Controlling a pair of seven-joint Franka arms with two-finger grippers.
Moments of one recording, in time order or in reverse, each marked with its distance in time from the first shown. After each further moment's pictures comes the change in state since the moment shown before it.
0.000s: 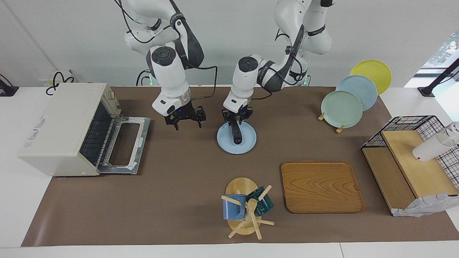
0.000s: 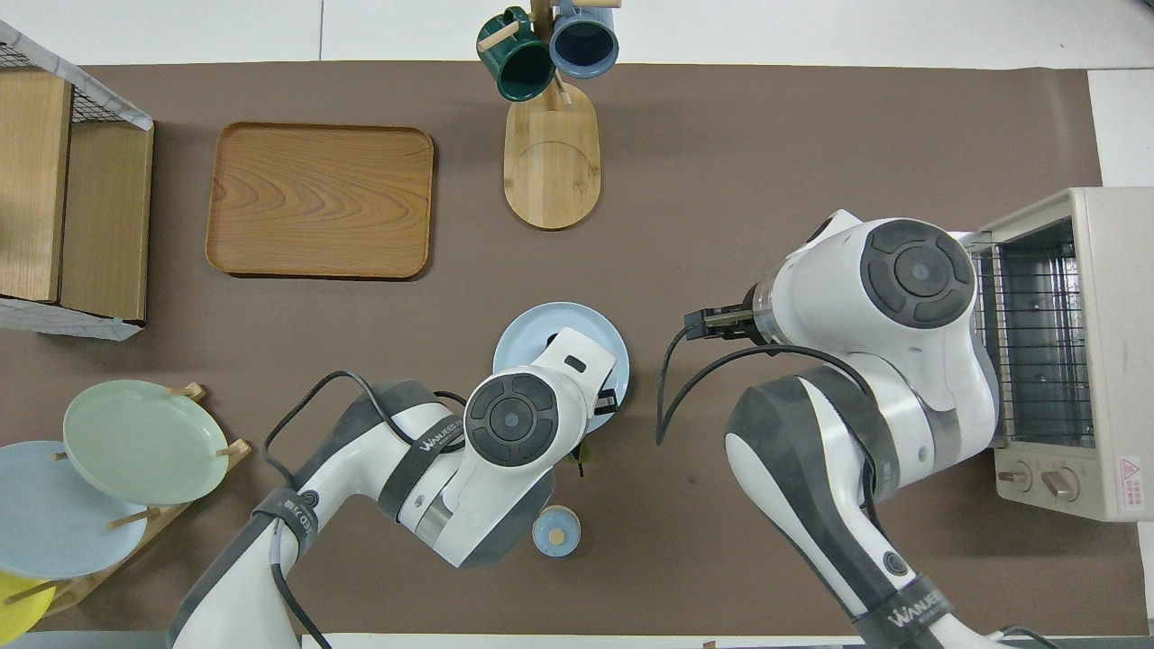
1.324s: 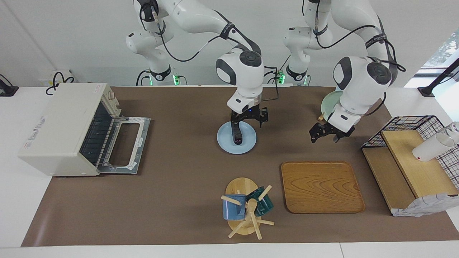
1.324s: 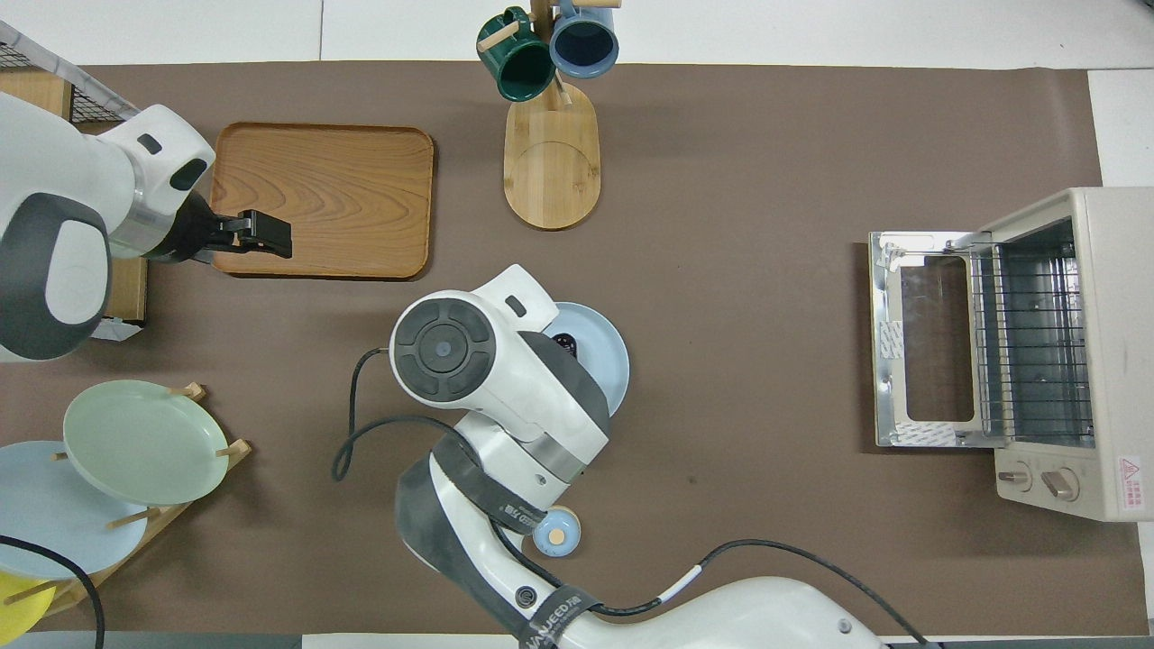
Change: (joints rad) left arm 0.636 -0.030 0.028 0.329 0.001 -0.426 0.773; right arm 0.394 0.453 0.004 0.513 -0.114 -0.005 0.555
